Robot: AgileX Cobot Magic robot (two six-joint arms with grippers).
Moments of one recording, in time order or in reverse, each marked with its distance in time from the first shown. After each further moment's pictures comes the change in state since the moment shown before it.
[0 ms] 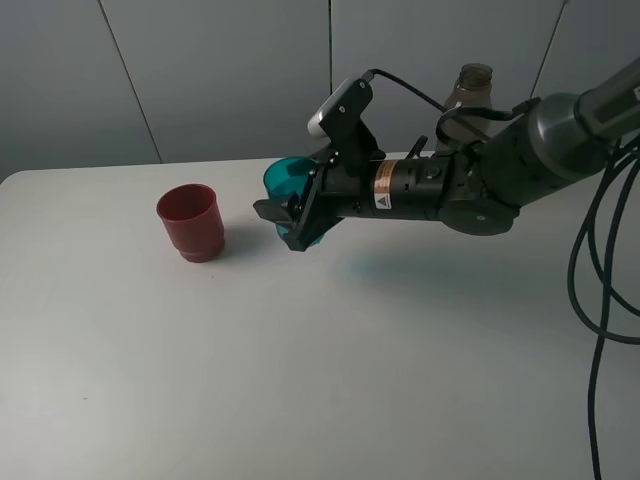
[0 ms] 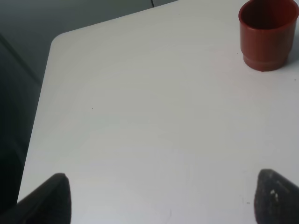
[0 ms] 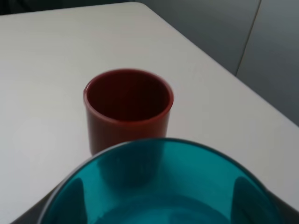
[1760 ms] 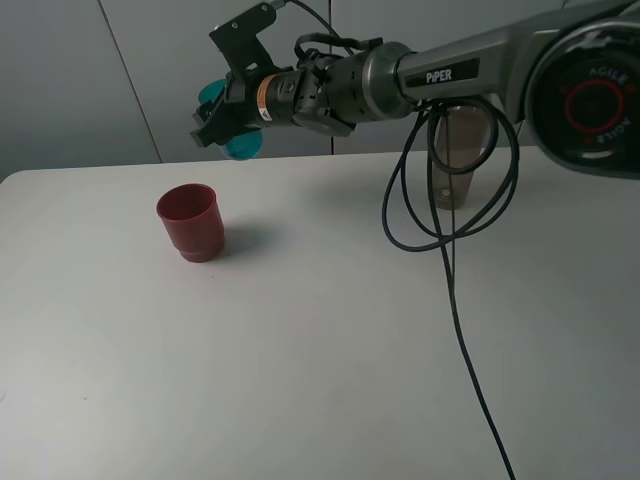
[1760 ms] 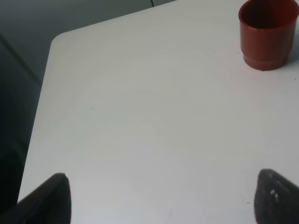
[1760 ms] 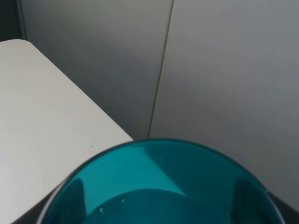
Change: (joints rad) left arm 0.000 0.000 0.000 0.000 0.000 0.002; right arm 0.112 0.374 -0.892 -0.110 0.575 0.294
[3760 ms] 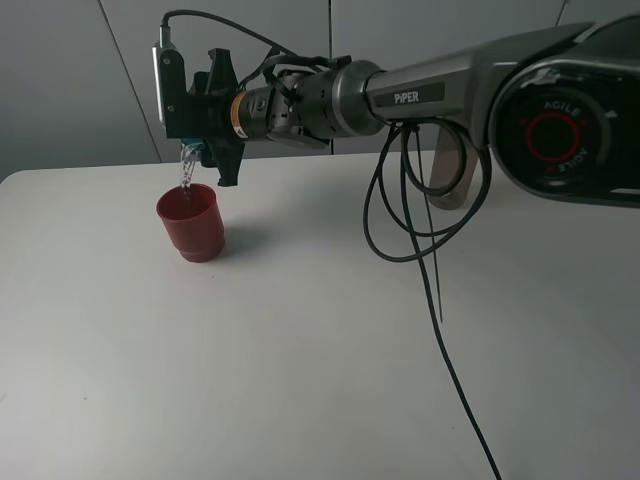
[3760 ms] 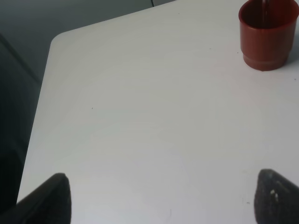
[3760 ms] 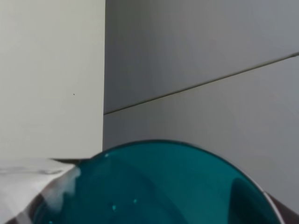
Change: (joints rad) left arm 0.000 0.000 0.000 0.000 0.000 -0.002; right arm 0.058 0.045 -0.049 -0.063 0.036 -0.924
